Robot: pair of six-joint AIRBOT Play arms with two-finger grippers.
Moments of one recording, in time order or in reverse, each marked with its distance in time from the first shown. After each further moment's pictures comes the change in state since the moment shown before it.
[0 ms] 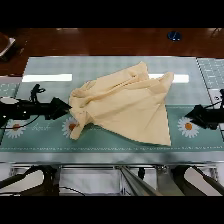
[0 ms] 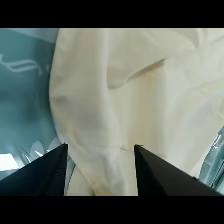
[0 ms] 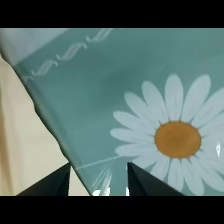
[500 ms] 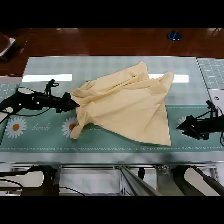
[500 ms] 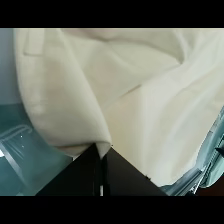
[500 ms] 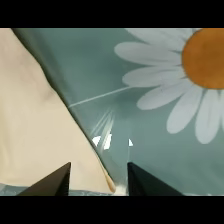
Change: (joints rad) left arm -0.113 -0.209 0.171 -0.051 -0.026 0.040; right arm 0.053 0.003 -0.095 -0.009 0.135 -0.019
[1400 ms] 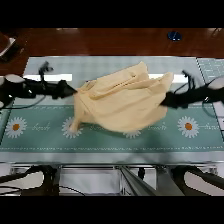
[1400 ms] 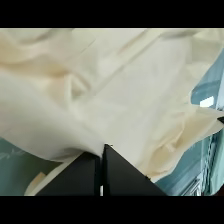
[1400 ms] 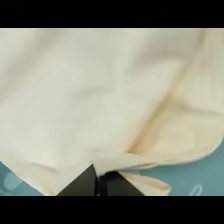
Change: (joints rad) left arm -0.006 0.121 0.174 -0.031 -0.043 0.010; right arm 0.380 -0.182 0.400 0.215 -0.088 -0.051
